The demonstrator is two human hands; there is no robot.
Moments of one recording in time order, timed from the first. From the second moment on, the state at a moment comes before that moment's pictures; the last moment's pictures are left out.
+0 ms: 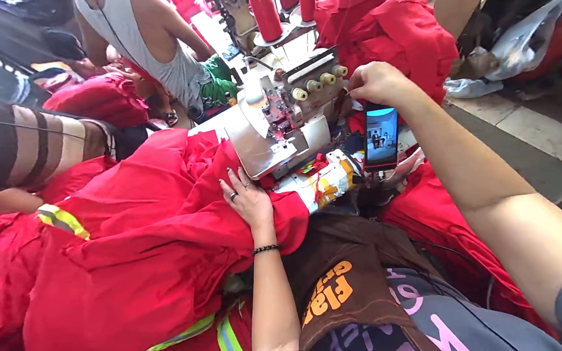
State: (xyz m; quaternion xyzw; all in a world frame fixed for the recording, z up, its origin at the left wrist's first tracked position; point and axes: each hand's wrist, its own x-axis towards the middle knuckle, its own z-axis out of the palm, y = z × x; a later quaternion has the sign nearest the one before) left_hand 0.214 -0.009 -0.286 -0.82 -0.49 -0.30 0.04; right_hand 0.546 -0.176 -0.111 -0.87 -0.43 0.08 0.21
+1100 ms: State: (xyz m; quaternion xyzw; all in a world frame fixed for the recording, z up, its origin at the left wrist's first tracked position) left_hand 0.210 -0.007 -0.290 -0.82 -0.48 -0.32 0.03; right_hand 0.494 -0.230 -0.106 -0.73 -0.44 -0.23 0.47
